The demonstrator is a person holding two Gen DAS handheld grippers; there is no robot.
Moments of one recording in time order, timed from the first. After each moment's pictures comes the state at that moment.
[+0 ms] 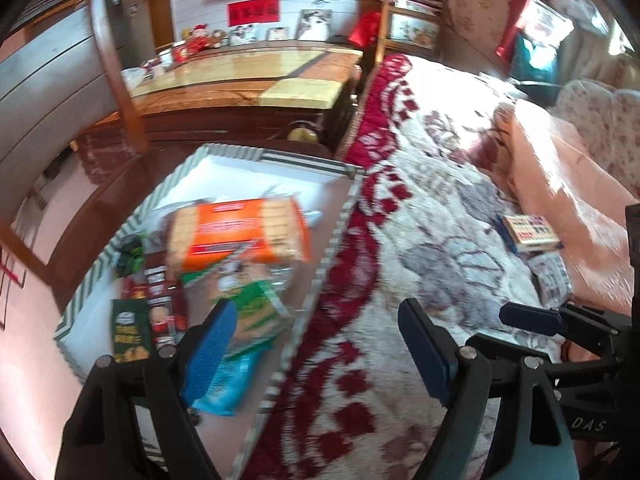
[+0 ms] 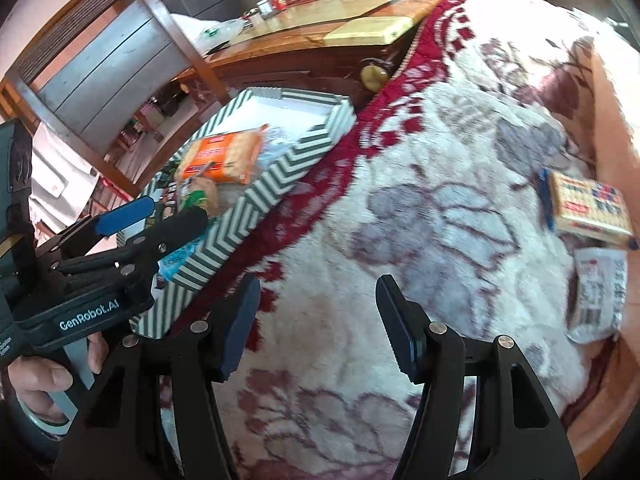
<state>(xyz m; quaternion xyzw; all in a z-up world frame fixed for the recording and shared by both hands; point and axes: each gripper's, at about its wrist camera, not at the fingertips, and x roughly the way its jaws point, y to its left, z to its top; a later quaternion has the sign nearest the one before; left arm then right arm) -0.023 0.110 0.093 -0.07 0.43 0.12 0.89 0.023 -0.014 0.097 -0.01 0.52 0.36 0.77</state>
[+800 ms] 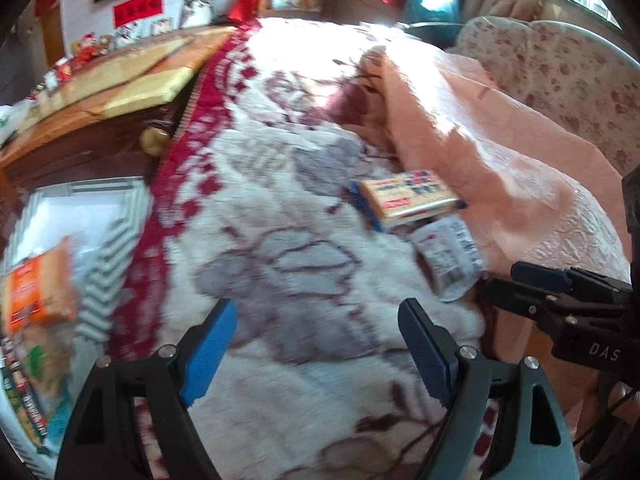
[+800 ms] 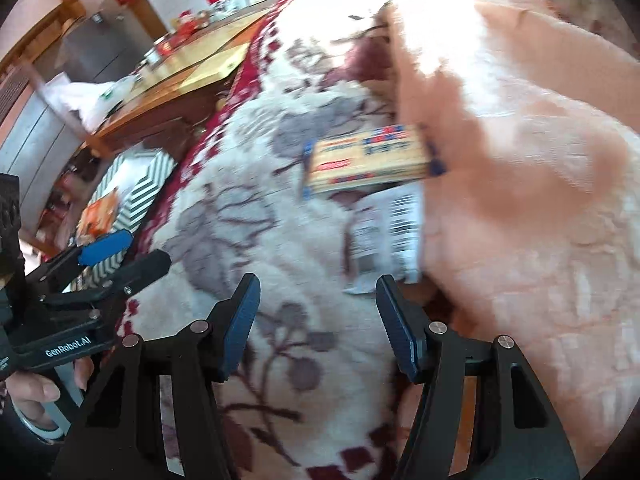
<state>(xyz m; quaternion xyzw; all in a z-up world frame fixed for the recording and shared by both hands) 0.054 -0.013 0.071 -0.05 0.48 -0.06 0.88 0.059 -0.176 0.097 0.04 0.53 0.18 0.83</state>
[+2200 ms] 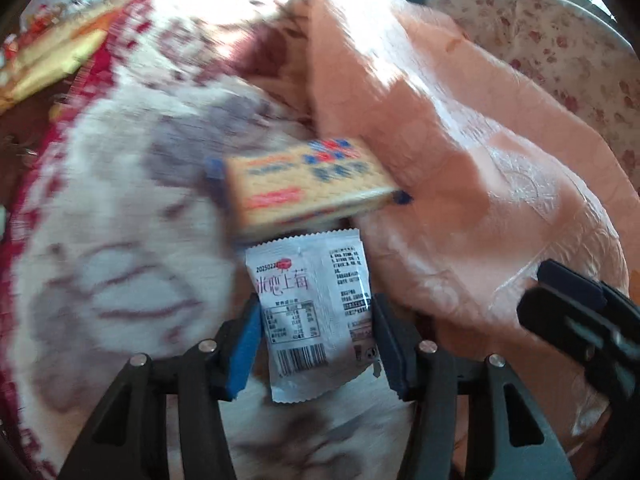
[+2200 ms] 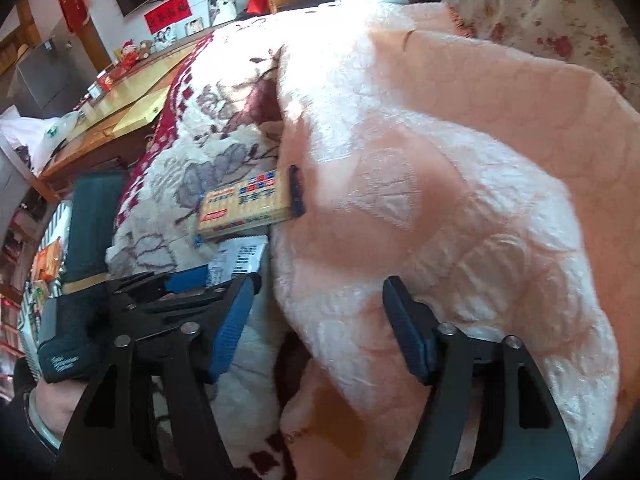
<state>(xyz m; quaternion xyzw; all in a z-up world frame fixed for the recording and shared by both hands) 0.114 -0.085 0.031 -0.09 0.52 -0.12 0.84 0.071 -0.243 0.120 0.04 0.51 0.09 0.86</state>
